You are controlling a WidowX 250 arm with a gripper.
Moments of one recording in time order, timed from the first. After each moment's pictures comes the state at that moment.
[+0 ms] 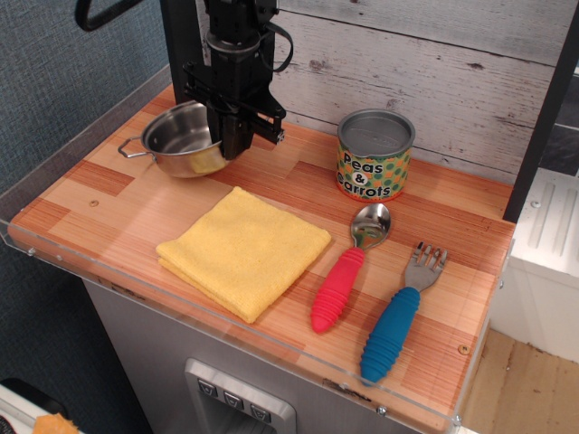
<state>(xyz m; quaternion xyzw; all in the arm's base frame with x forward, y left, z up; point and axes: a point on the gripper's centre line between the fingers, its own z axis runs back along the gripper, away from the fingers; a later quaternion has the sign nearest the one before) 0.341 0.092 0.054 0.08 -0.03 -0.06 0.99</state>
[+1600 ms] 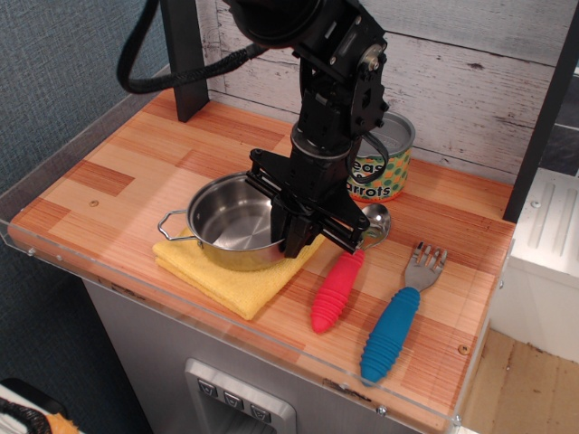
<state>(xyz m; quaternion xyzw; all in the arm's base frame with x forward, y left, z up) 0.283 -0.006 0.028 0.09 0.00 -0.07 0.99</state>
